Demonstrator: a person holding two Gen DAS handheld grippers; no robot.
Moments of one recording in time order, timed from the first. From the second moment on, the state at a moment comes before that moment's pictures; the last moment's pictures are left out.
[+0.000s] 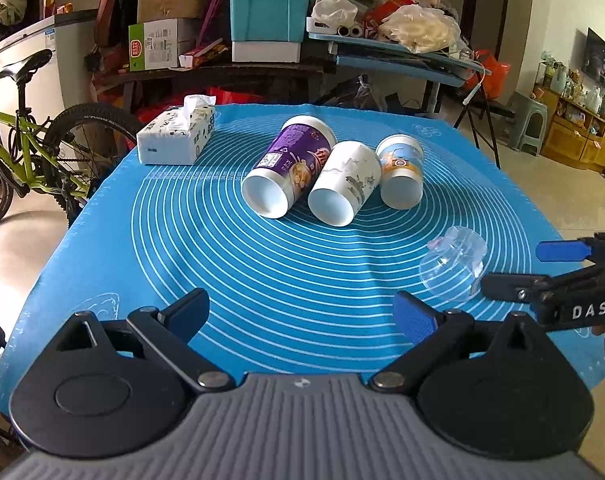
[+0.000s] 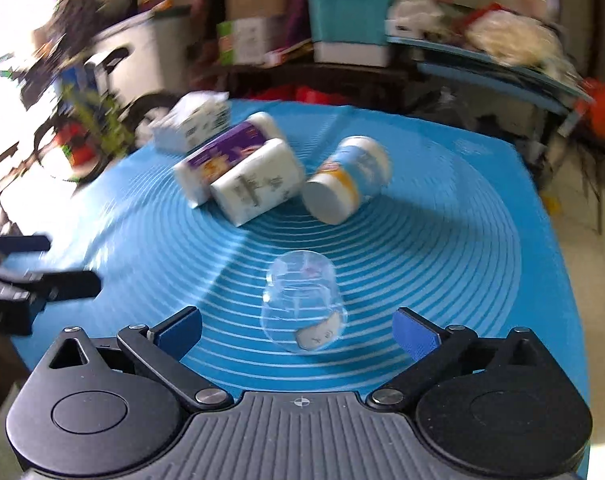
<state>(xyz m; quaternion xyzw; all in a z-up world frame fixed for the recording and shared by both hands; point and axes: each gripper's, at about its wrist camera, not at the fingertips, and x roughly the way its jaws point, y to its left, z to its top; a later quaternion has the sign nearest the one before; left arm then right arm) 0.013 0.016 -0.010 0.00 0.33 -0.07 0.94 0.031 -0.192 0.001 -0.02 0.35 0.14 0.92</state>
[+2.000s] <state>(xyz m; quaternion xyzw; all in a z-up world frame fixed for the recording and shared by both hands) -0.035 -0.003 -0.005 0.04 0.31 -0.10 0.94 -0.078 -0.192 0.012 0.02 0.28 0.13 0.95</state>
